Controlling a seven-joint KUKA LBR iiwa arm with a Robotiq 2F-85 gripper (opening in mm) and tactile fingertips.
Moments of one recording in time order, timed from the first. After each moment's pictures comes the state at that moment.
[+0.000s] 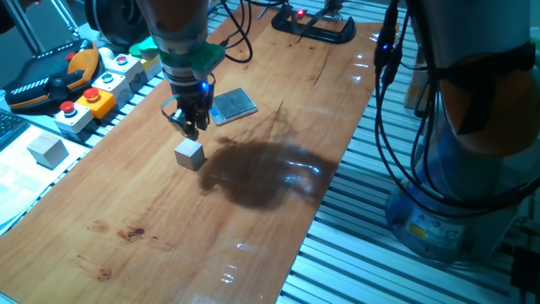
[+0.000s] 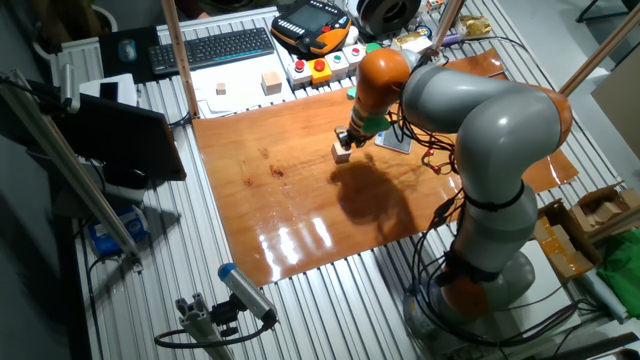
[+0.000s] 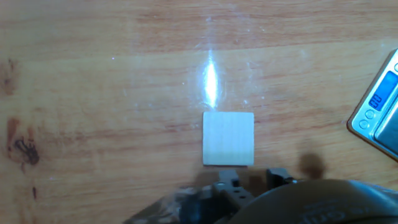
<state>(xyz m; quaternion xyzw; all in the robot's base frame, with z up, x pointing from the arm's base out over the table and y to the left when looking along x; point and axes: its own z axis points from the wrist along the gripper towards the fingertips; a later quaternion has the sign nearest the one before) 0.547 0.082 0.117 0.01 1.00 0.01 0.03</state>
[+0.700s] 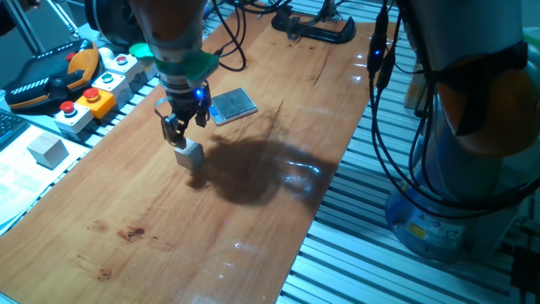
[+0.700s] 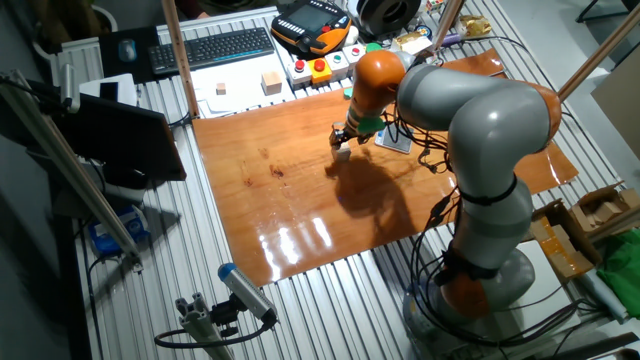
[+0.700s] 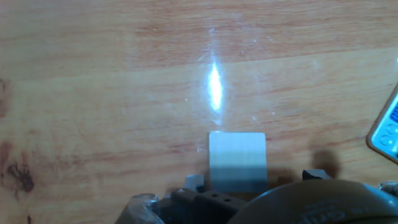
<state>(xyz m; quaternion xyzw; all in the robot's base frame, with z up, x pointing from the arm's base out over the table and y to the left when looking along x) 0.564 0.090 0.093 0.02 1.00 0.01 0.04</state>
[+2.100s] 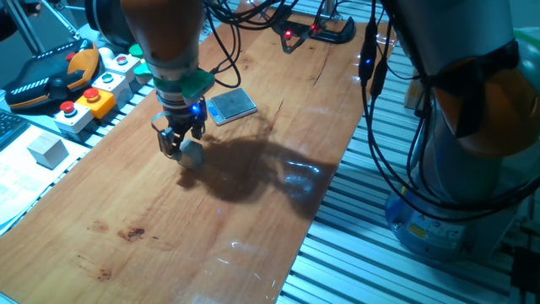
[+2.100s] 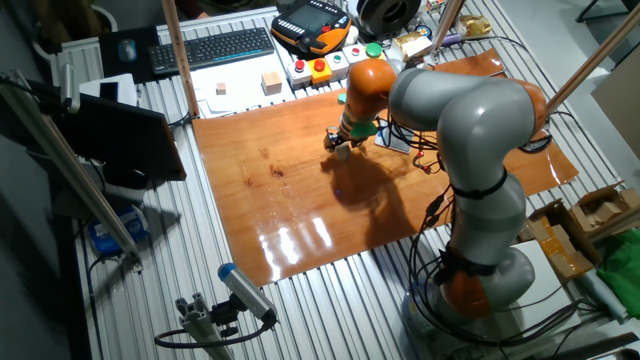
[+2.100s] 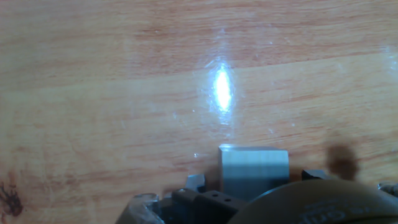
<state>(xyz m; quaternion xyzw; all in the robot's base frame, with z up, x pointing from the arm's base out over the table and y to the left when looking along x) 0.578 0.097 0.057 0.02 1.00 0.02 0.05</state>
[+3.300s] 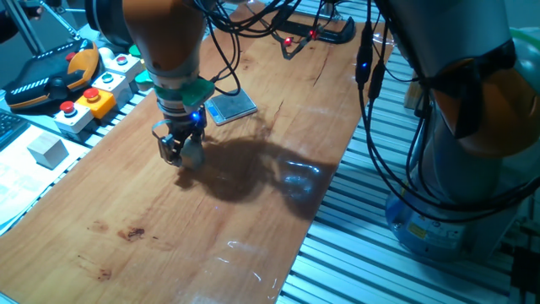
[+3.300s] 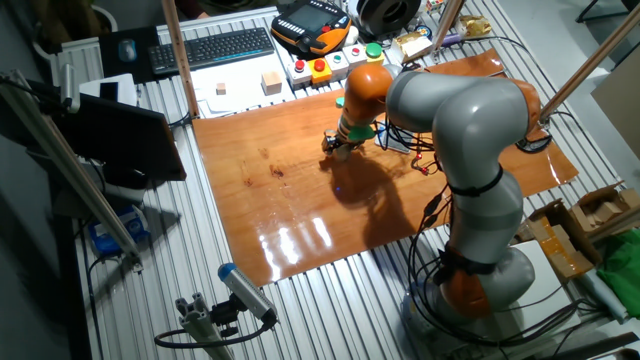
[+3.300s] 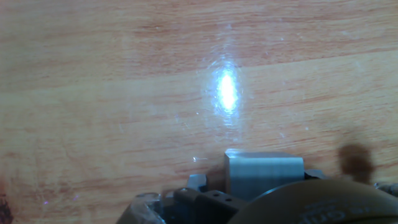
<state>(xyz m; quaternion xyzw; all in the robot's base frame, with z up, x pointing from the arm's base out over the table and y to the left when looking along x) 0.580 0.101 0.040 0.02 1.00 0.02 0.05</state>
